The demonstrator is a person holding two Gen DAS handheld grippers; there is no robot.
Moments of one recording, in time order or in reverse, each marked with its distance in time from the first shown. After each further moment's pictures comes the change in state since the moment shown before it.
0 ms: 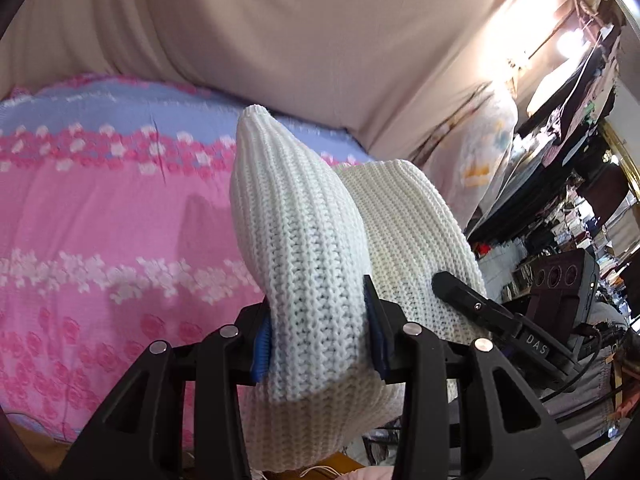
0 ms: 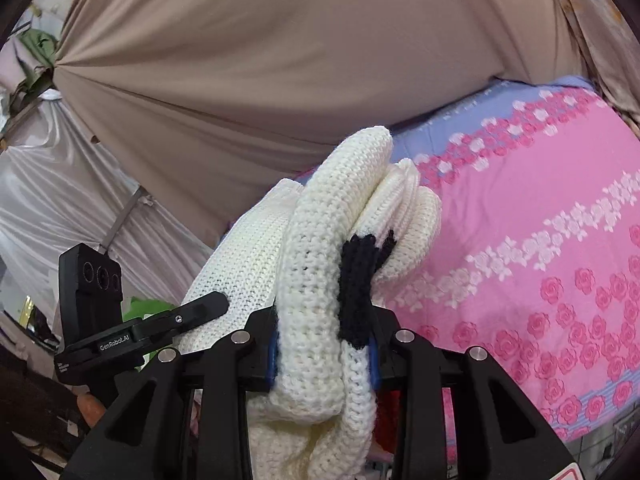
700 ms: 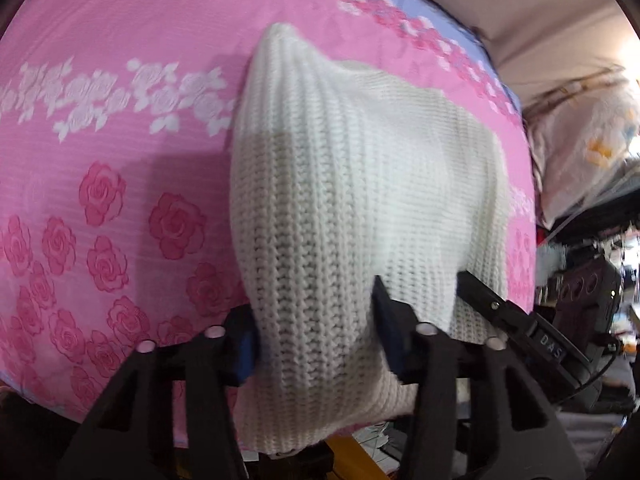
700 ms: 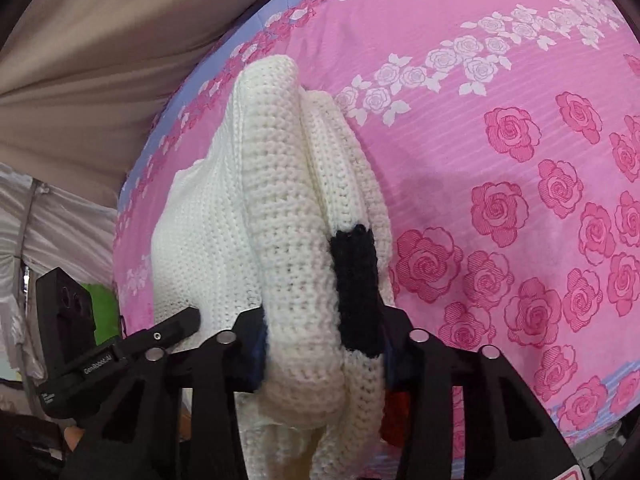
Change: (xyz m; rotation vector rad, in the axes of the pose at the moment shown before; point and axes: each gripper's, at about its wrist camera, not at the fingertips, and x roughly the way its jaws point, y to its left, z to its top) left arm 0.199 0.072 -0.097 -0.276 0.356 0.197; right arm 0.130 -0.172 -0.078 0.271 0.335 -0.218
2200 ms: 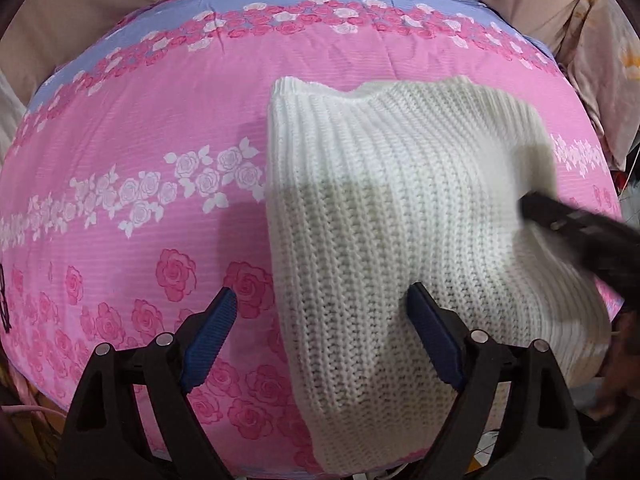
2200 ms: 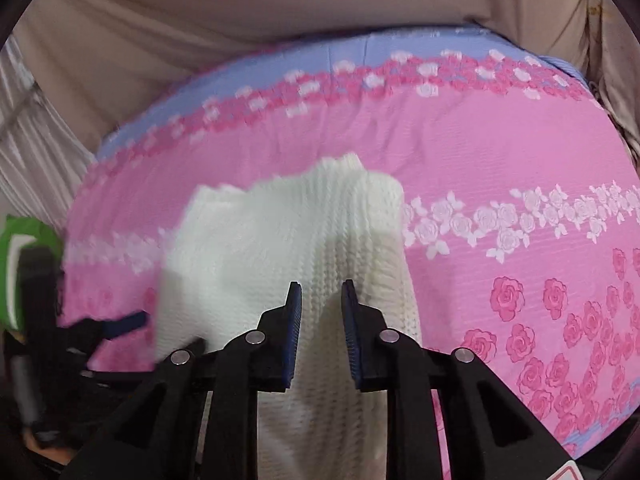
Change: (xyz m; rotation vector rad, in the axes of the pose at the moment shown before) left arm 0.010 -0.020 0.010 0.259 -0.163 0.372; right arm 0.008 0.079 0.043 -0.391 -0.064 -0.280
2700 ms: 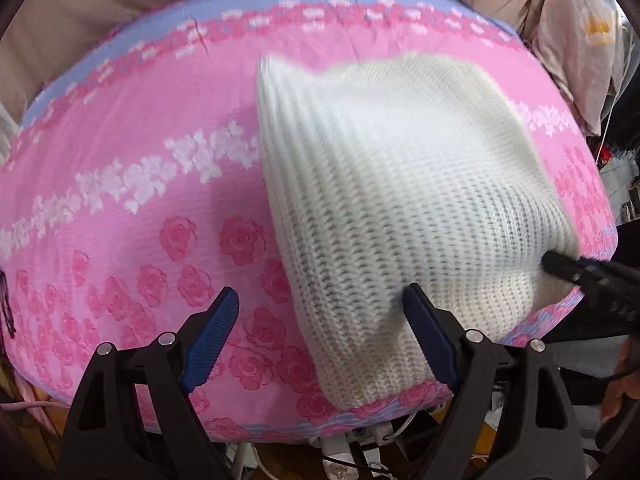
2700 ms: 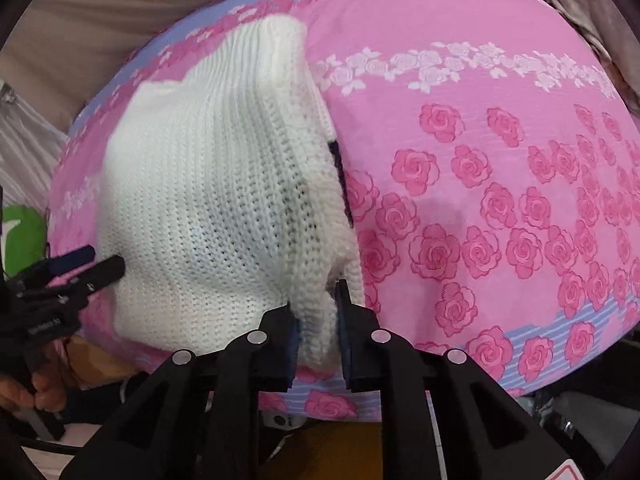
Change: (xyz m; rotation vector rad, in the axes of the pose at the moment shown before) left arm -0.042 -0.004 -0.040 0.095 -0.038 -0.037; right arm -0.038 -0.047 -0.093 0.162 0.105 0.002
